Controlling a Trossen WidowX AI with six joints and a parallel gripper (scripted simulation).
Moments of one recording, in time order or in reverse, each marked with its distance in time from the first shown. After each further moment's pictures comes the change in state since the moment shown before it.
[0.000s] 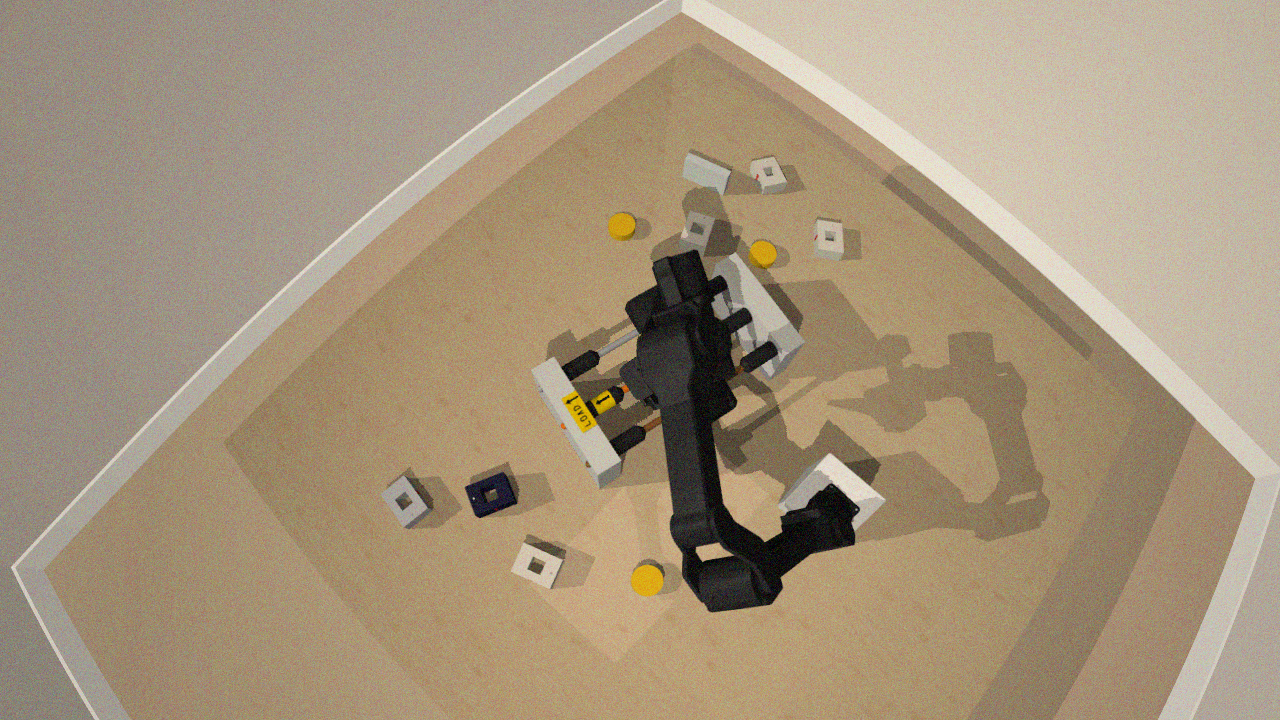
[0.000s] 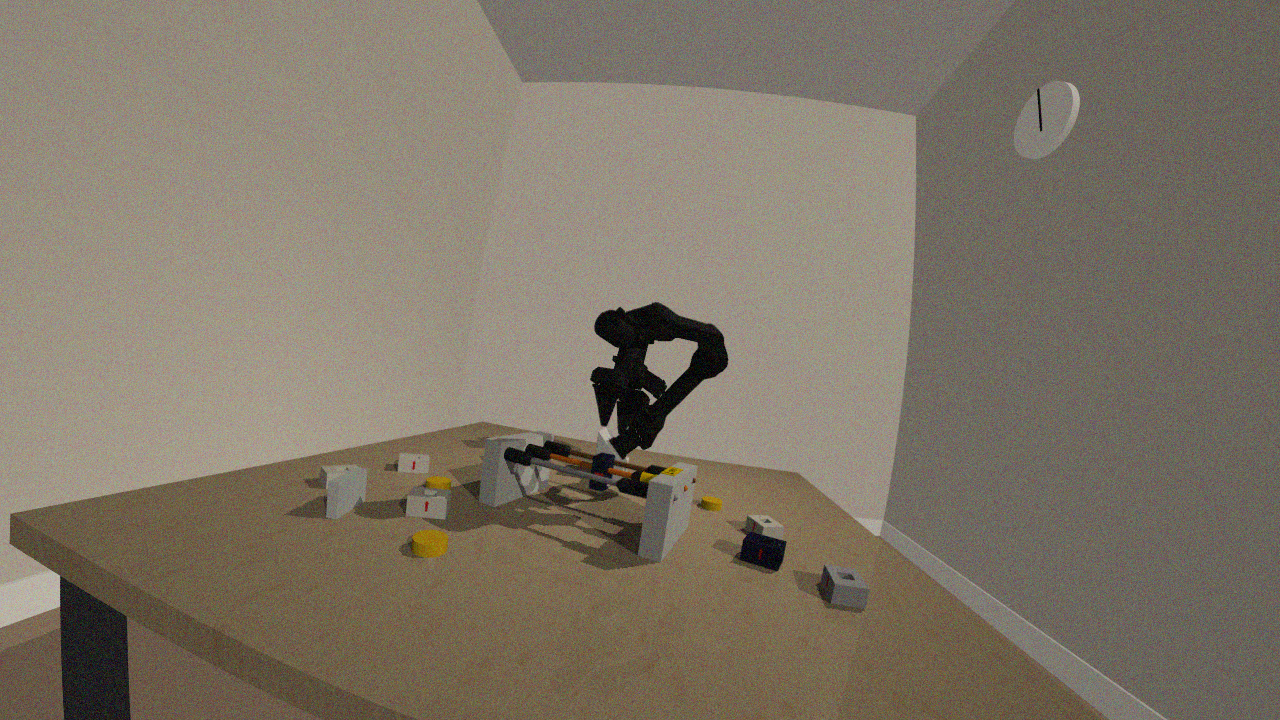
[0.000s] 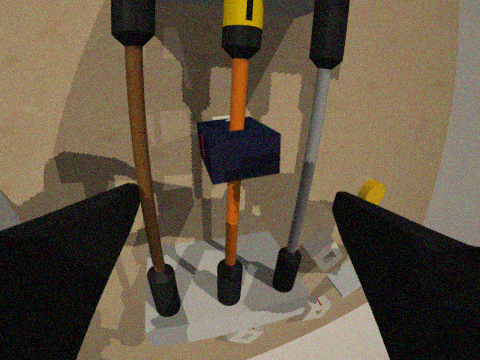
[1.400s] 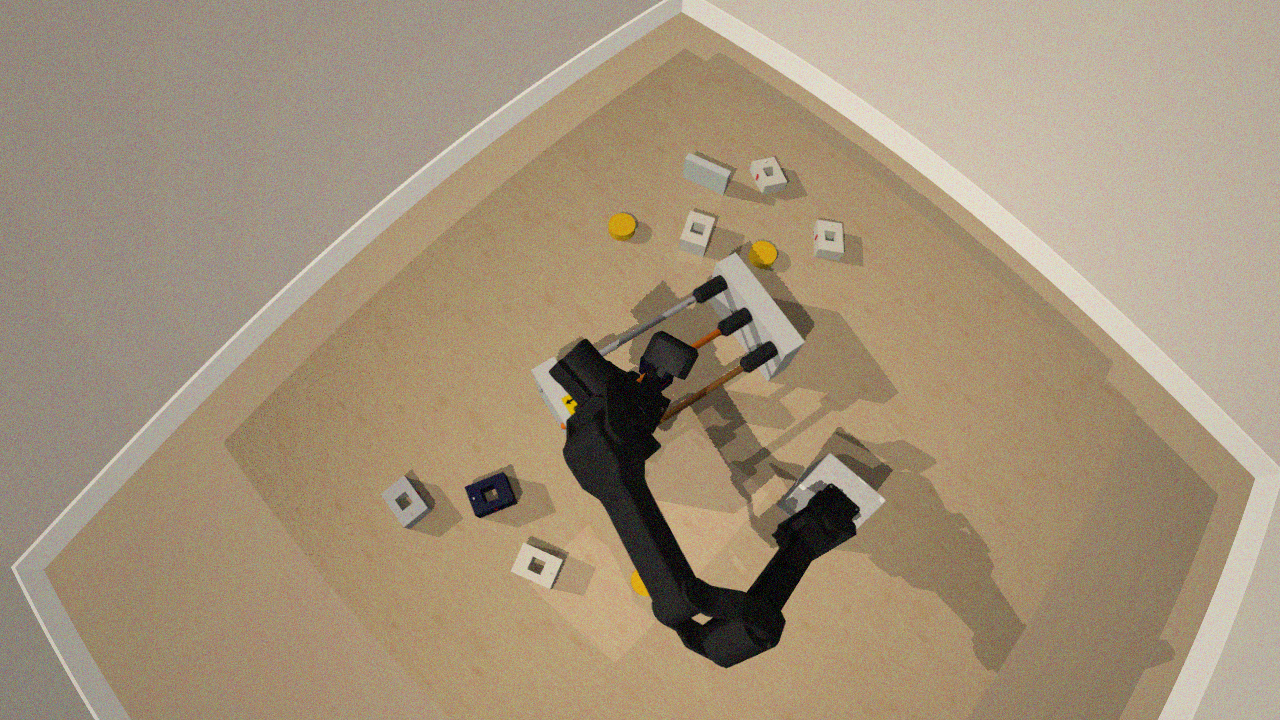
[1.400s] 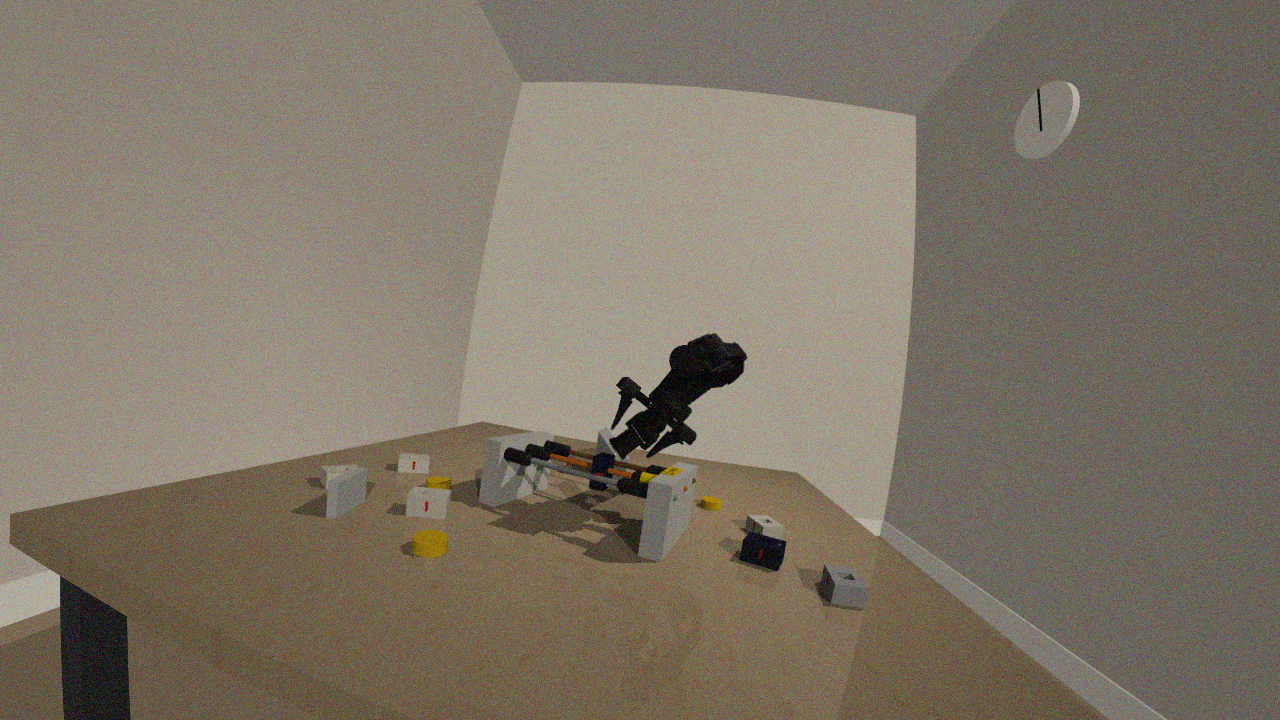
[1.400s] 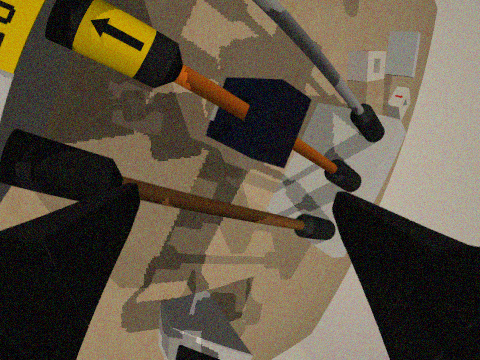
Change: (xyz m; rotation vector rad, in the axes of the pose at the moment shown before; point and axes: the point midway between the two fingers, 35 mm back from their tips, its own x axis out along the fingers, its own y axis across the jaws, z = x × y) arm 0.020 0.028 0.047 1.012 0.411 -0.264
